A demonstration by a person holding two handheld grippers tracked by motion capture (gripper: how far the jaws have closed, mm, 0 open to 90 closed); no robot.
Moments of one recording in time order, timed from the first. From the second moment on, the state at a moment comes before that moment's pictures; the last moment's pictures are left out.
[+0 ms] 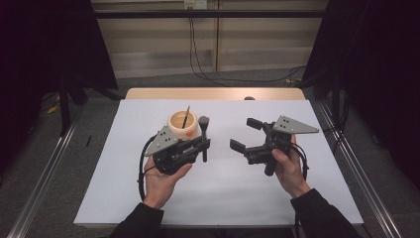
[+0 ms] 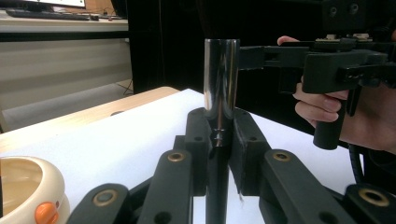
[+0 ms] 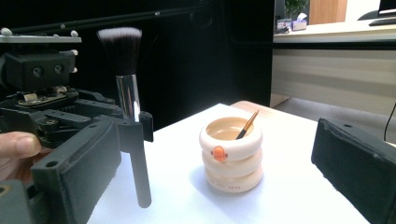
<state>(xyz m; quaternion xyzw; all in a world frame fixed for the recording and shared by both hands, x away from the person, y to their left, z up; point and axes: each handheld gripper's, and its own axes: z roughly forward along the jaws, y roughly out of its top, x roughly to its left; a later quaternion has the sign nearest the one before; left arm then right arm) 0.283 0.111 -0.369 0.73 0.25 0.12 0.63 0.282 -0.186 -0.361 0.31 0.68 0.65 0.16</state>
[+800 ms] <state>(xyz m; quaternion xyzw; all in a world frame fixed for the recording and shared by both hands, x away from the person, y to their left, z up) 0.293 0.133 -0.362 0.72 0.27 0.15 0.62 0.255 -0.236 -0.395 0.36 0.69 0.59 0.22</state>
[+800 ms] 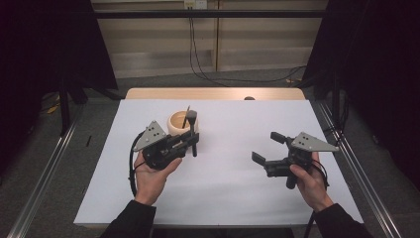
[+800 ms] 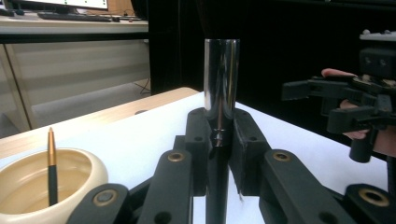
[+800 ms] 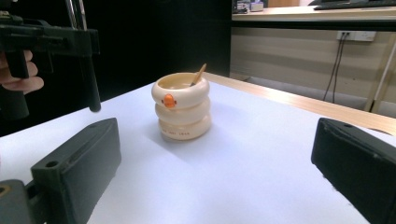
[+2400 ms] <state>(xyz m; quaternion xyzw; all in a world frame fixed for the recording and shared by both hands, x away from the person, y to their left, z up) 0.352 0.153 -0.327 0.69 0.30 0.21 0.62 0.206 -0.290 -0.448 0.42 0.67 0.55 0.27</state>
